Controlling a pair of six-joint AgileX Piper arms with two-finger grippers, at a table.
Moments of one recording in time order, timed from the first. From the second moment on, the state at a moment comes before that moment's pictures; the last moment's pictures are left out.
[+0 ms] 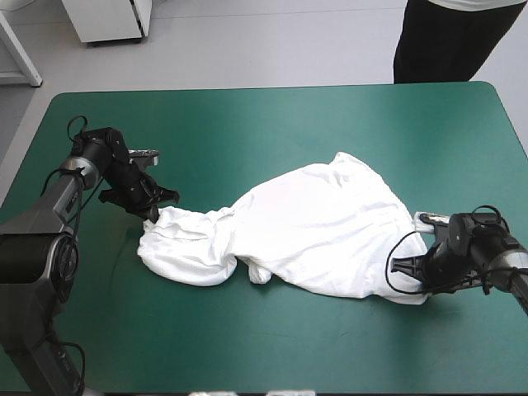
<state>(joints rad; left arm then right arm) 0.01 1.93 -1.51 -0.17 1.21 0.21 0.06 1.37 -0.78 0.03 0.93 0.19</state>
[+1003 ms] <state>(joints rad) 0.00 1.33 -2.20 -0.35 1.25 0.18 0.06 1.10 -1.89 0.01 1.25 0.04</state>
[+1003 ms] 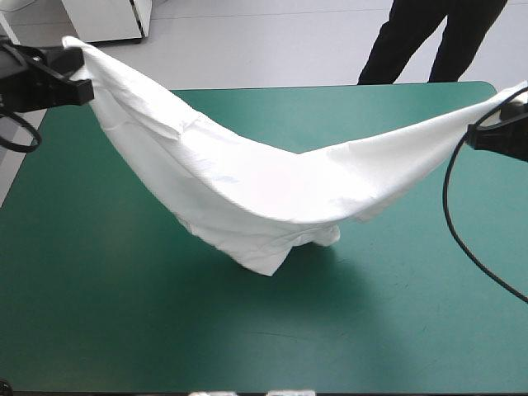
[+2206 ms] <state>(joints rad) 0.00 1.30 -1.85 -0.44 1.25 0.18 0.06 1.09 -1.60 0.13 1.22 0.03</state>
